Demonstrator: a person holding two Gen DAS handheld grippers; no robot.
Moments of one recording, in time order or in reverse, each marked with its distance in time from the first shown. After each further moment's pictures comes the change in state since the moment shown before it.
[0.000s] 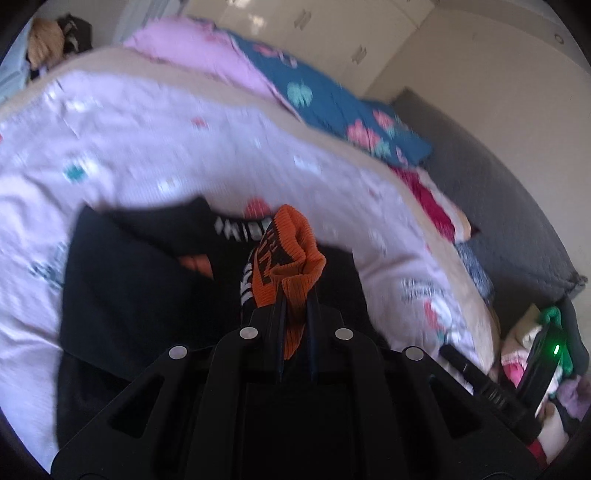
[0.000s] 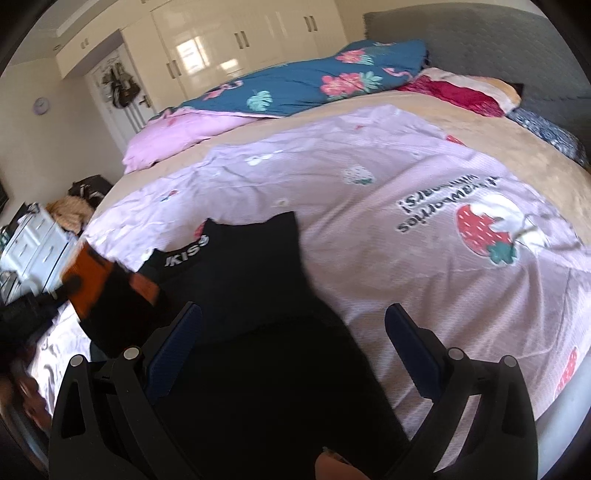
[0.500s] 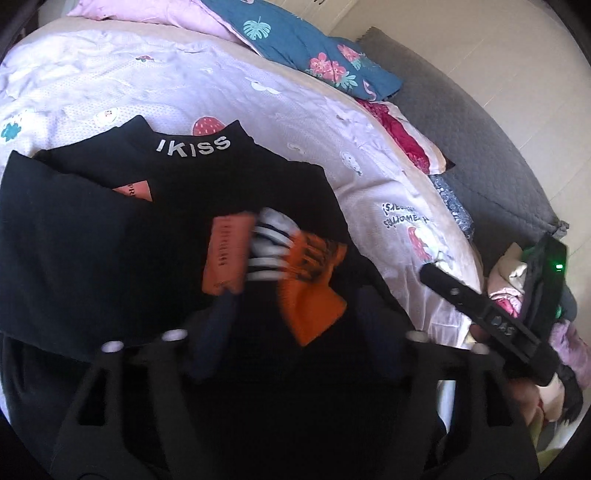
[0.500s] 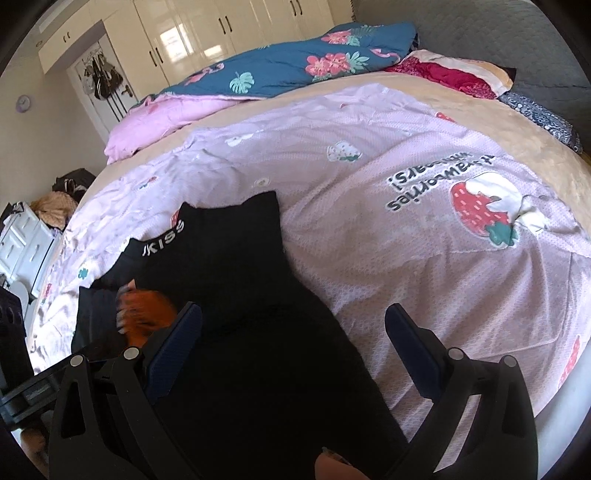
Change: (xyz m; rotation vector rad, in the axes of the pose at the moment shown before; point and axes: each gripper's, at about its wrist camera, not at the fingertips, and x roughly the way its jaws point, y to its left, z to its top) left arm 0.039 -0.003 -0.036 0.084 0.200 -0.121; right arm 0.031 0.002 -0.006 0.006 0.081 -0.031
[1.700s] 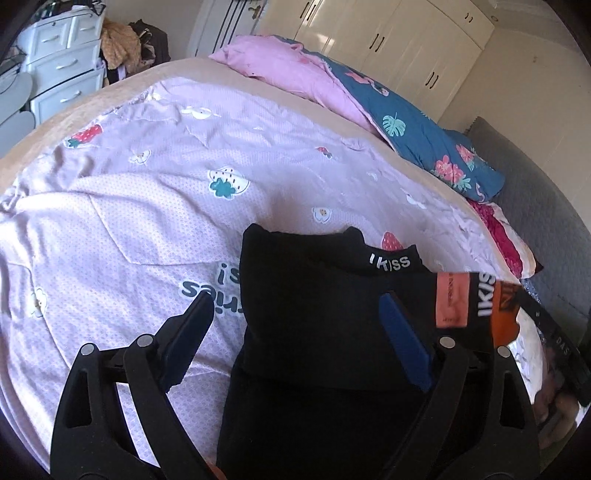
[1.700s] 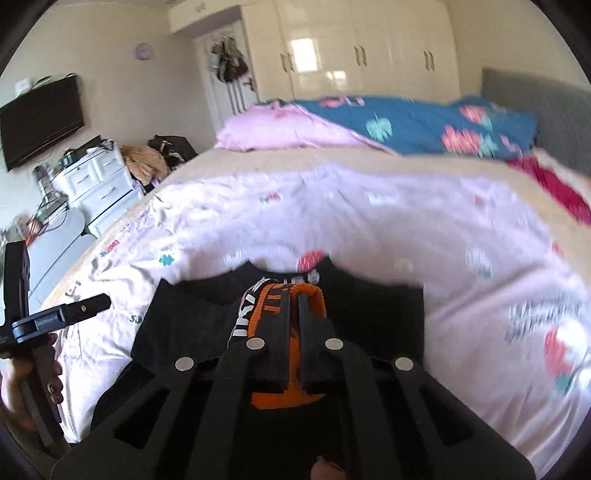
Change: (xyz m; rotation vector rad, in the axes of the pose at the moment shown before) left arm -0.135 0.102 0.017 -0.211 -0.314 0.411; right arm -0.013 0.121 0.050 -0.438 -0.181 0.253
